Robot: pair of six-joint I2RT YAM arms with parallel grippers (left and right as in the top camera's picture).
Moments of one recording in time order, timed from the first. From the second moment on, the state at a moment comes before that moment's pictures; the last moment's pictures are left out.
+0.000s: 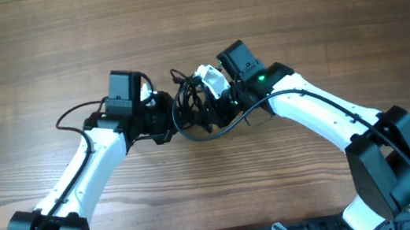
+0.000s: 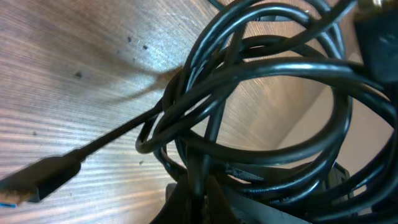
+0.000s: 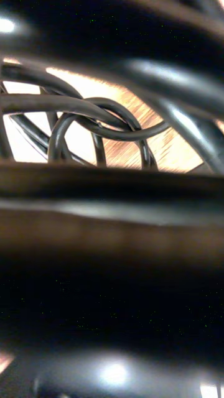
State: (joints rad) left arm -0.24 1.49 0.86 -0.42 0.64 -1.09; right arm 0.56 1.77 1.16 -0.53 -0.57 0.00
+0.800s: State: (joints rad) left arm -0.17 1.51 0.83 -0.32 0.82 -1.10; right arm 0.56 1.76 1.16 -0.56 -0.56 0.20
